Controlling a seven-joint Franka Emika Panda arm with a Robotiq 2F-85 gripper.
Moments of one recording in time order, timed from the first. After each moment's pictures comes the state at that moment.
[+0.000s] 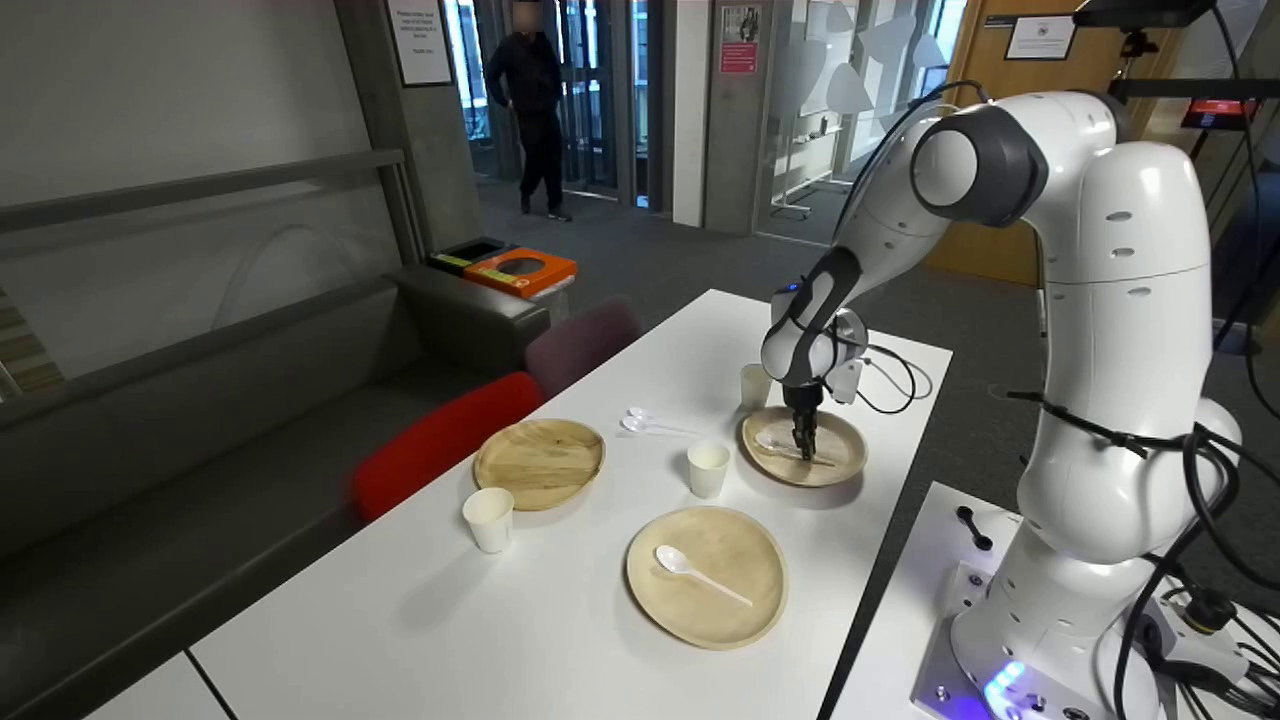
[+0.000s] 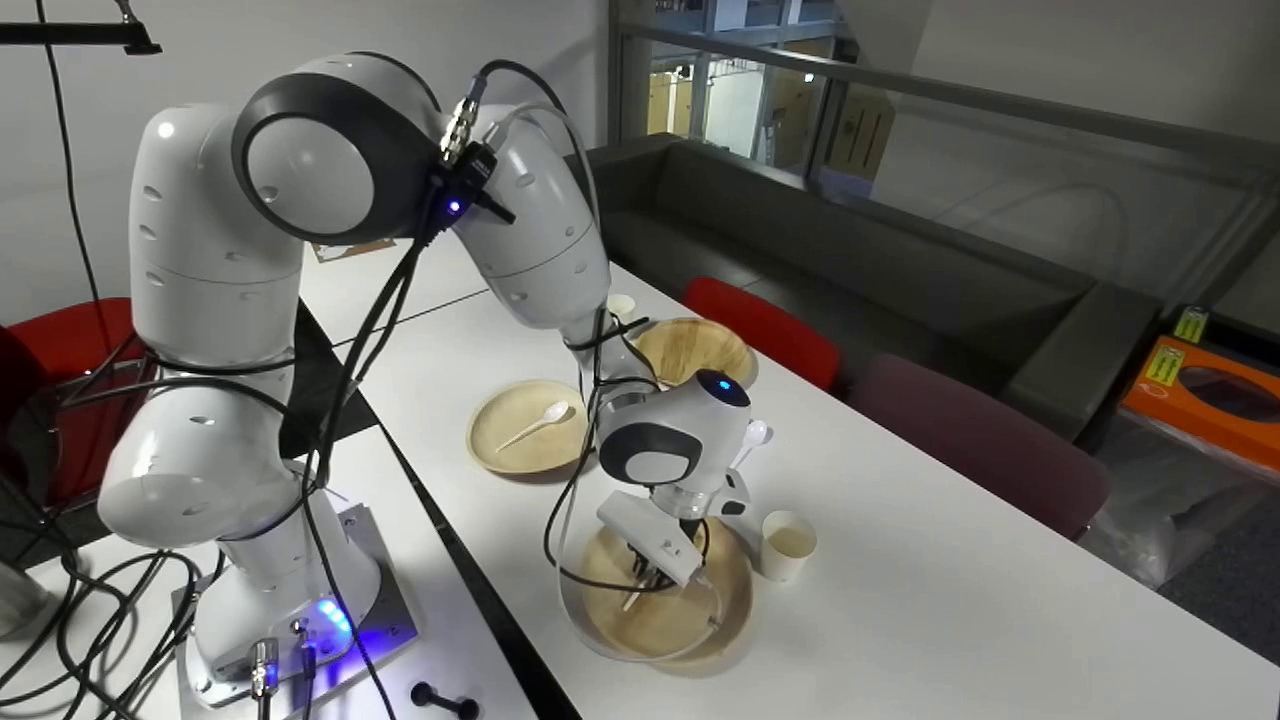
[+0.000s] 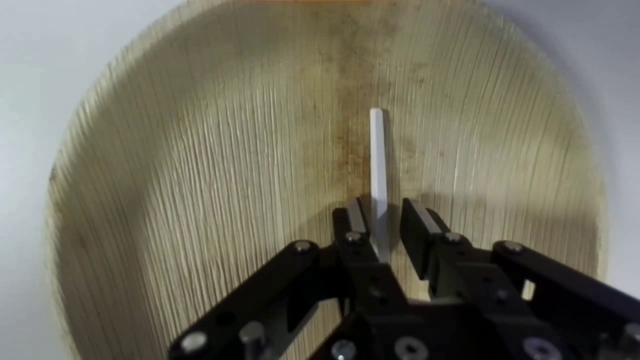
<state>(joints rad) -0.37 0.41 -0.14 -2.36 -0.09 2.54 -0.67</state>
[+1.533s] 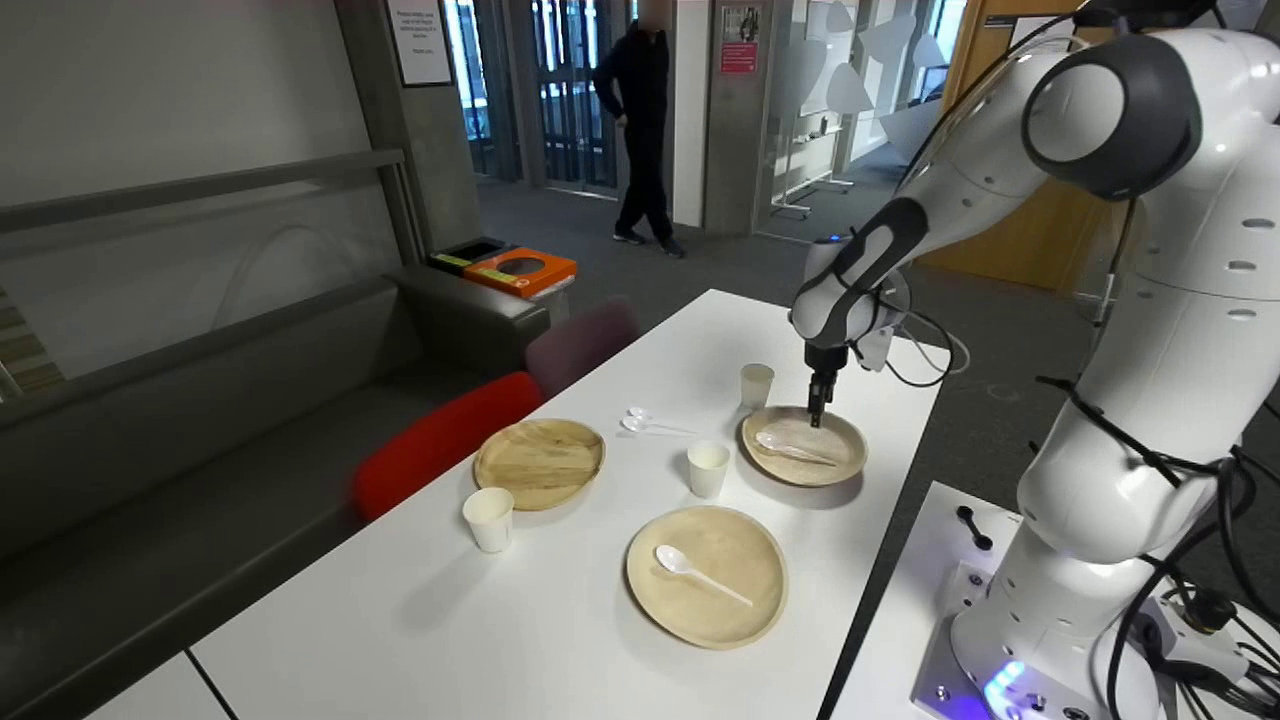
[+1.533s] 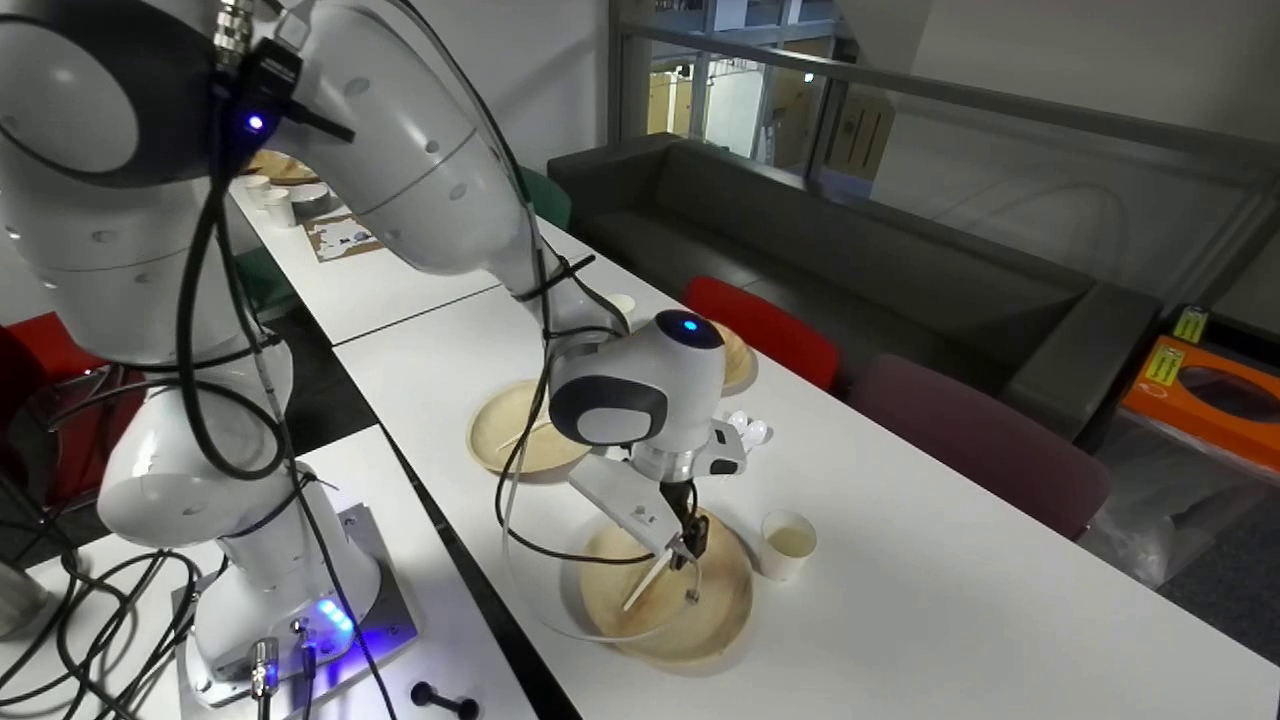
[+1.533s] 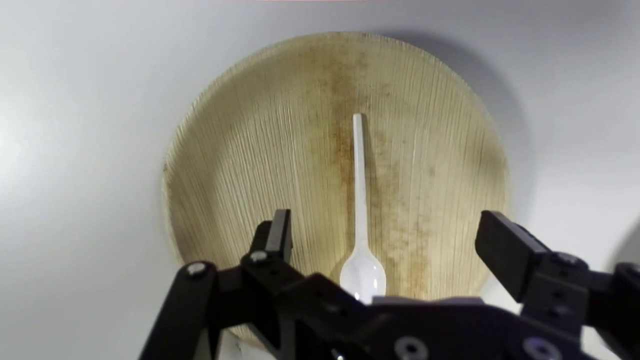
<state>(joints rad) -0.37 0.07 -0.19 -2.53 -0.09 2.55 -0.67</state>
